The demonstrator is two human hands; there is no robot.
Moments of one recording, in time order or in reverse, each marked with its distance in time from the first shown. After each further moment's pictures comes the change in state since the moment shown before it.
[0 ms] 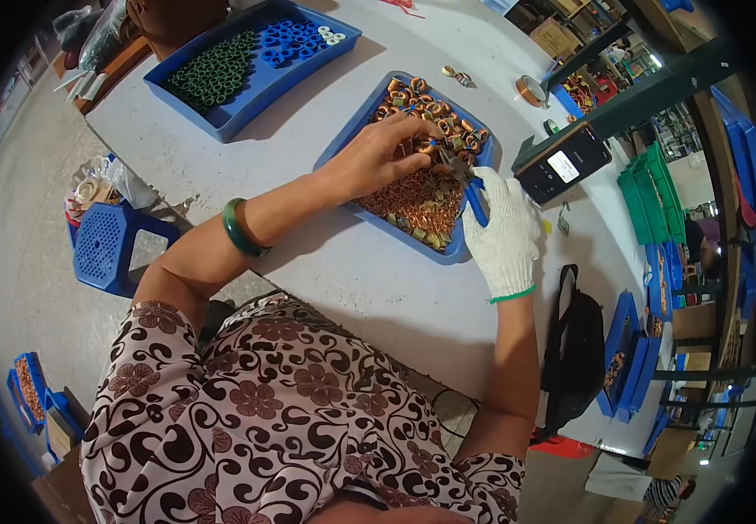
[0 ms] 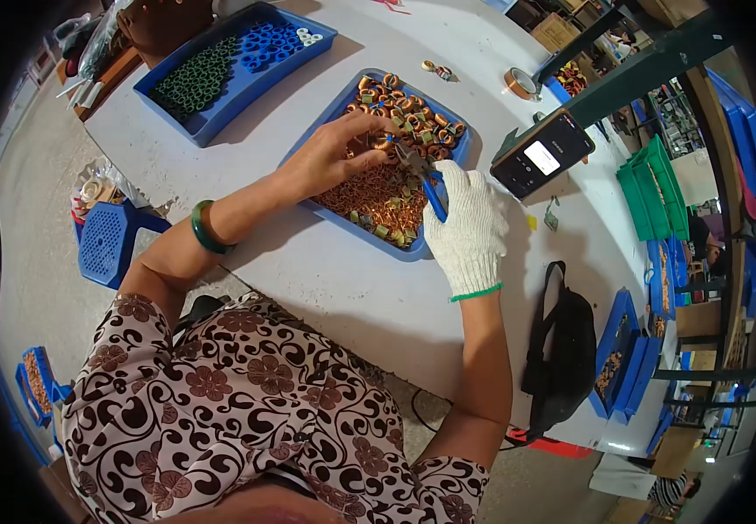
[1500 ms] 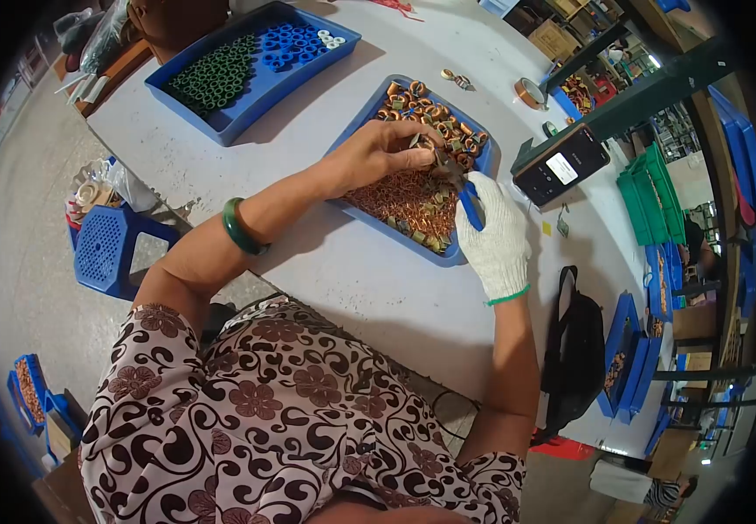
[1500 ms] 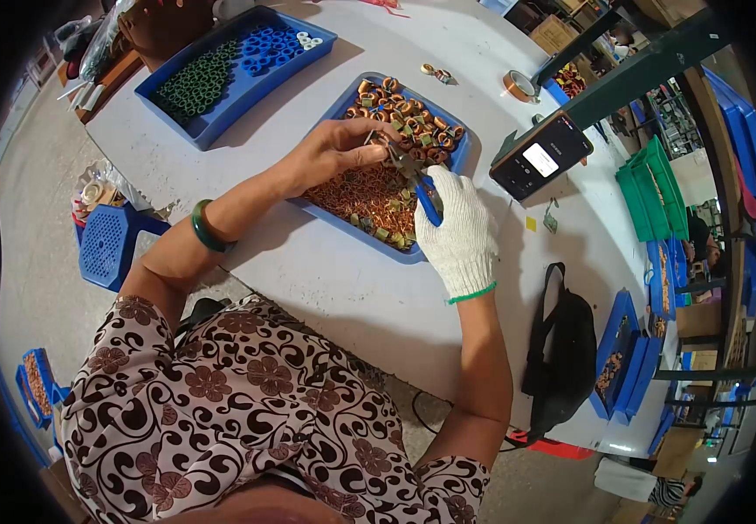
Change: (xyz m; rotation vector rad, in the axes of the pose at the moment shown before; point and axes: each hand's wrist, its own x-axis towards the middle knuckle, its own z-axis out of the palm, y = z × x) left_hand 0.005 -0.004 -0.007 -0.525 -0.170 -0.187; right_hand -0.003 0.002 0.013 0.240 0.077 -0.034
